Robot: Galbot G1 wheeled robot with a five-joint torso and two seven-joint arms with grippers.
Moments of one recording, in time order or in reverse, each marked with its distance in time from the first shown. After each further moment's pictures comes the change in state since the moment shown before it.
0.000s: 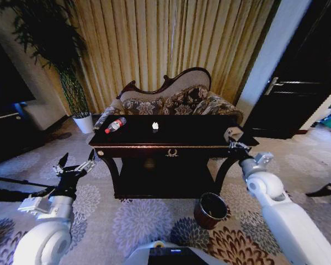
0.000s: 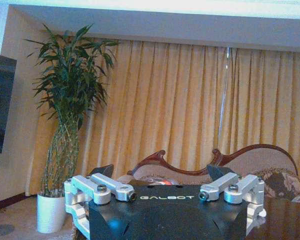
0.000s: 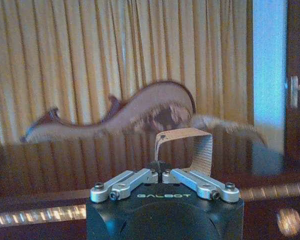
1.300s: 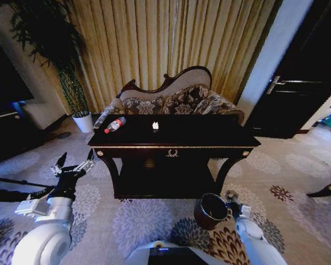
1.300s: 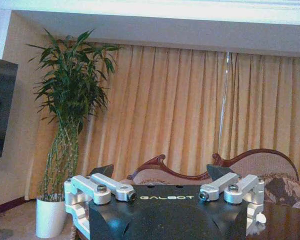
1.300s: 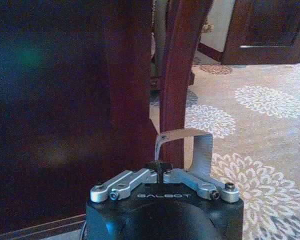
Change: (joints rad) left arm 0.014 -0.013 -0.003 -0.022 0.009 -0.013 -0.001; right arm -0.047 0.226 -0.041 -0.648 -0.270 0.179 -0.139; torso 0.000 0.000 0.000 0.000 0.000
